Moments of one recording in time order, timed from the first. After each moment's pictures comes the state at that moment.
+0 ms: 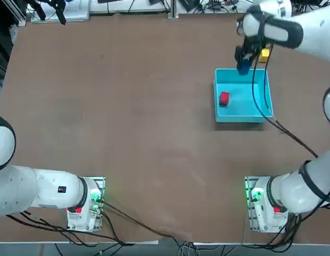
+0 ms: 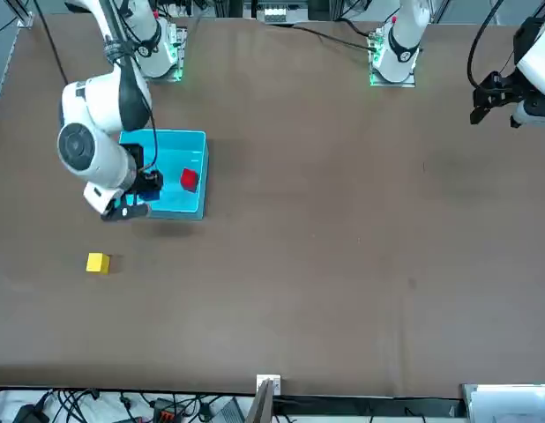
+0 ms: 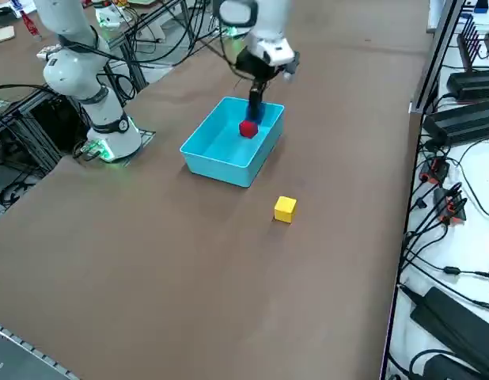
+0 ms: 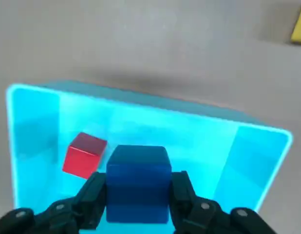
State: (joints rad) arm 0.26 0.17 -0.03 -2.06 -0.02 2.05 0.09
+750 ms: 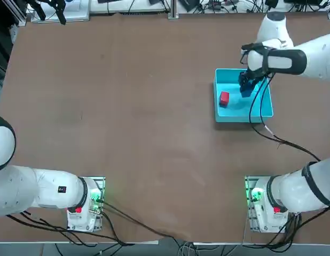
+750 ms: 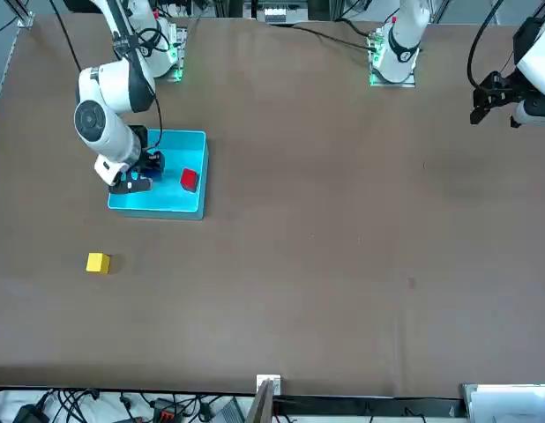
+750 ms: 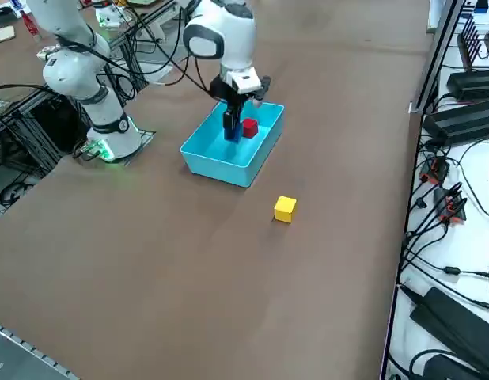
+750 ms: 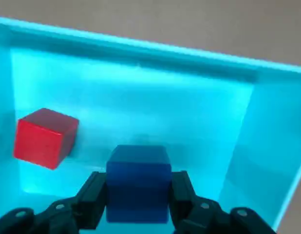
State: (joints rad) arm 0.23 0.08 -0.04 -2.38 -0.02 2.31 0.09
